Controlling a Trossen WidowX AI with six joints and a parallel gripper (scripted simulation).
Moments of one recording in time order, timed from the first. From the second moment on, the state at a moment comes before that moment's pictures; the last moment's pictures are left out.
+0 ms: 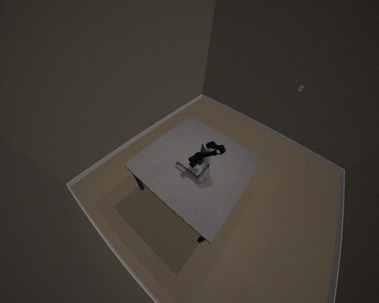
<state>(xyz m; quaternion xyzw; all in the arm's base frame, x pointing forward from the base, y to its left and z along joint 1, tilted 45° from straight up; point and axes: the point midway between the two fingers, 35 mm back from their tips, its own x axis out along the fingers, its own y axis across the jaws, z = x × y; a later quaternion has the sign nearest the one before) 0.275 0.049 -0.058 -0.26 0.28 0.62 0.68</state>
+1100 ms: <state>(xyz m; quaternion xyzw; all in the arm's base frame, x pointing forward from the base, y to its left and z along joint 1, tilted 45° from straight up) 0.268 -0.035 0.024 -0.26 0.28 0.62 0.68</state>
